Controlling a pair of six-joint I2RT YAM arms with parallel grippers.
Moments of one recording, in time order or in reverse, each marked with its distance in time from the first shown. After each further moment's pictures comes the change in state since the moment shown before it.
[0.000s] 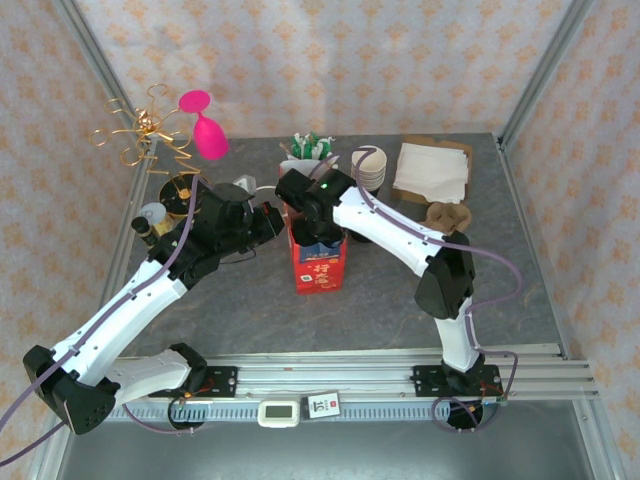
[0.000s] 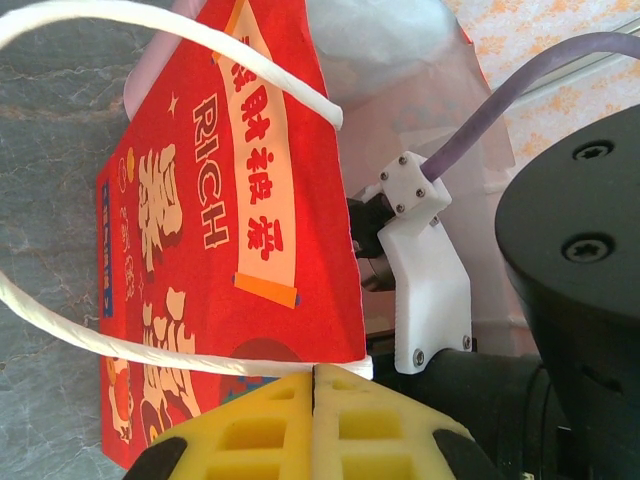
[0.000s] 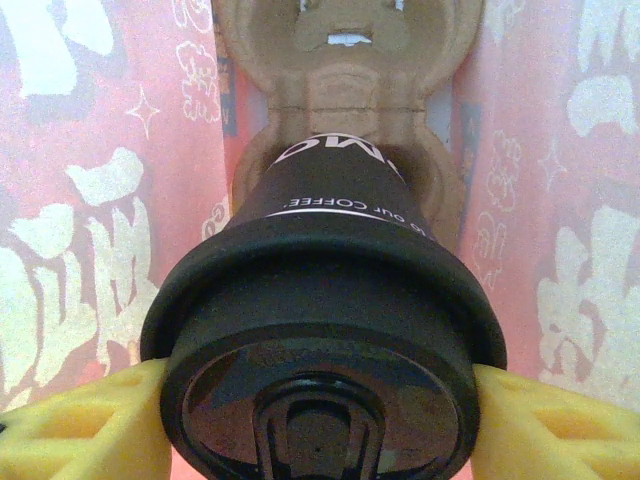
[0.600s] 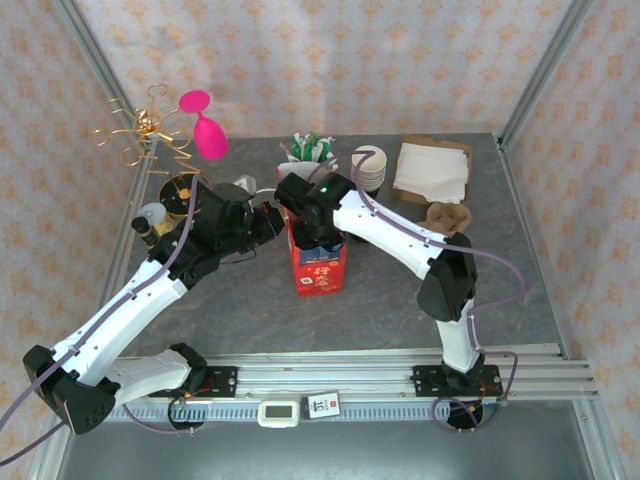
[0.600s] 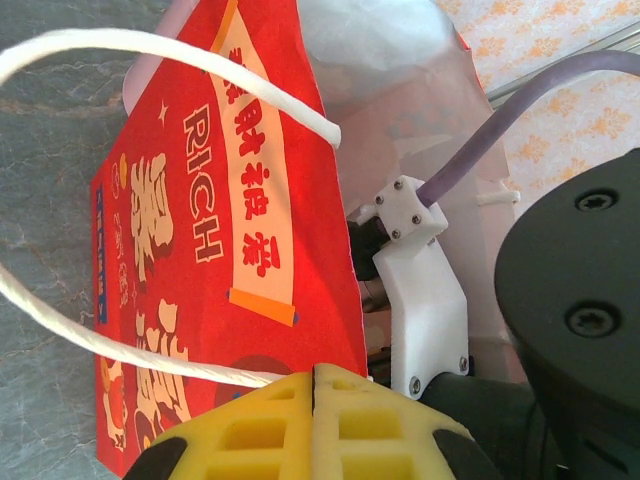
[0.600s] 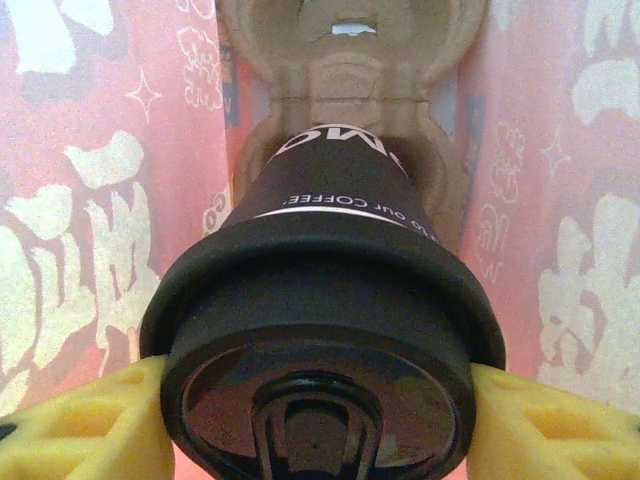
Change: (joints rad) left arm 0.000 0.001 0.000 0.000 0.000 -0.014; right arm 0.018 -0.022 -0.031 0.005 -0.004 -0.002
